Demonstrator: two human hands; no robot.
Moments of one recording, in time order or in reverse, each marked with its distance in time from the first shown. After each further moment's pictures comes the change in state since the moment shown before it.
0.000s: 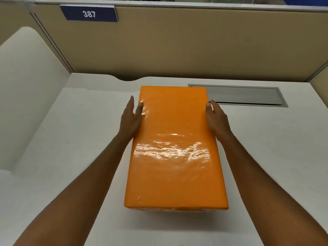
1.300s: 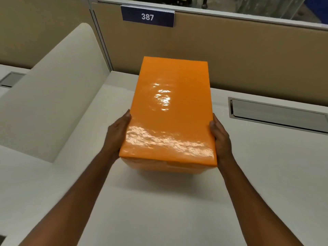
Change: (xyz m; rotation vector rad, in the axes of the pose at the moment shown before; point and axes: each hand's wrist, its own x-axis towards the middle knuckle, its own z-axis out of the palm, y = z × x) left_hand -0.031 -0.074 -0.161 -0.565 0.137 -0.256; right_hand -0.057 -0.067 0.127 0.842 -0.302 0.008
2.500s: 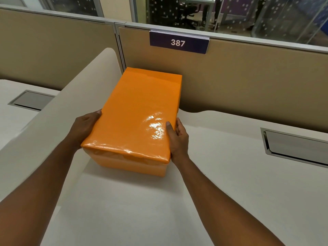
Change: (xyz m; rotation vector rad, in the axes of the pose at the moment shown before) left_hand 0.203 0.052 -0.155 0.331 0.149 0.058; right_hand 0.140 0.051 0.244 -0.220 0.062 0.015
